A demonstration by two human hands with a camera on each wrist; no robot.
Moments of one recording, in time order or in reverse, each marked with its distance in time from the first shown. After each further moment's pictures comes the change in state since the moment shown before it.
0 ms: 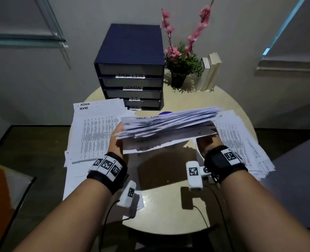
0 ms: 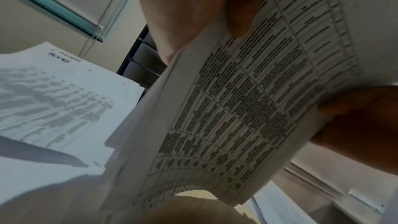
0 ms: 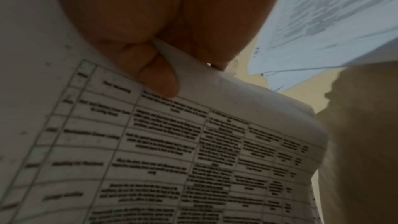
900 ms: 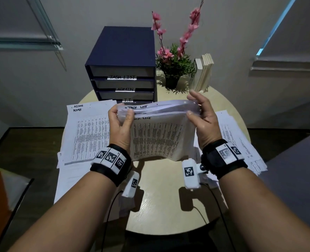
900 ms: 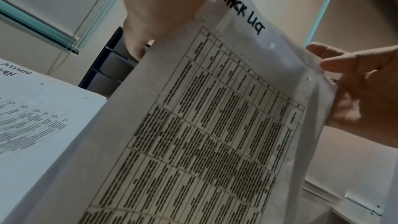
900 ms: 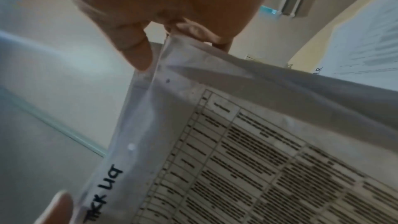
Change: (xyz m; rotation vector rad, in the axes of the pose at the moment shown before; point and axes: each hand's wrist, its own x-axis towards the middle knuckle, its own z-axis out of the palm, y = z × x) left_hand -0.002 0.014 0.051 -0.042 0.053 0.294; right_hand -0.036 -0.061 0.007 -0.182 -0.181 -0.685
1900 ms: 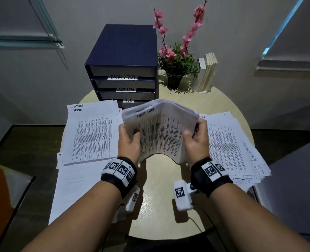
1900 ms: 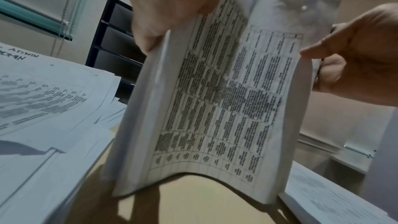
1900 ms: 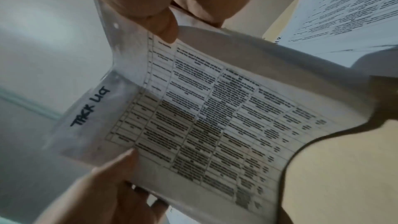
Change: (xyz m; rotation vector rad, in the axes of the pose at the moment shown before) left_hand -0.013 -0.042 0.002 0.311 0.065 -0.078; right_hand -0.032 0.039 0.025 0.000 0.213 0.277
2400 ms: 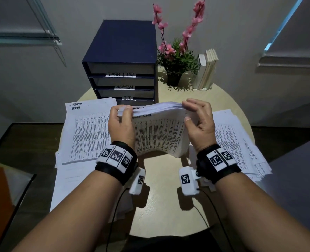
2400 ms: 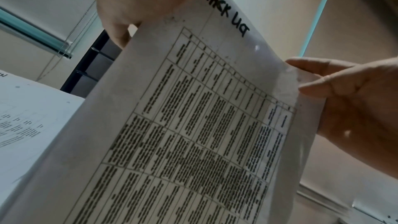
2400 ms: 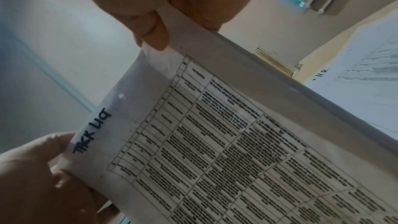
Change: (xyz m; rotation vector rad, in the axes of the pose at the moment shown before) left_hand 0.023 0.048 0.010 -0.172 0.238 0.076; right_hand 0.035 -0.021 -0.011 -0.214 -0.096 -0.486
